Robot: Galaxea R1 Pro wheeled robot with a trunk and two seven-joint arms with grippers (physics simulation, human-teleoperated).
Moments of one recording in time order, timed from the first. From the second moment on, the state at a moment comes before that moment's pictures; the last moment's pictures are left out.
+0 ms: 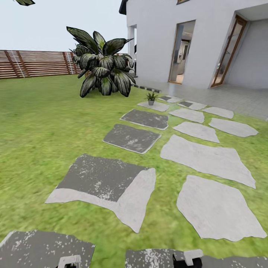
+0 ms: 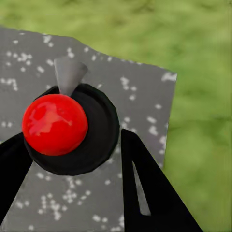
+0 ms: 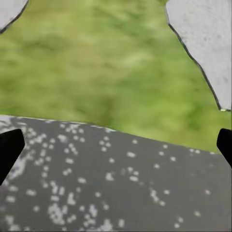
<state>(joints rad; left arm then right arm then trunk) -0.31 0.09 0.06 -0.24 0.04 -0.26 0.01 -0.41 0.00 0.26 -0.03 -0.09 -0.52 -0.15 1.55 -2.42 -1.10</state>
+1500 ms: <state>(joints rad) -0.31 0.10 0.06 -0.24 0.04 -0.26 0.01 -0.41 0.00 0.25 -0.03 -0.08 -0.52 -0.15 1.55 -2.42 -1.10</state>
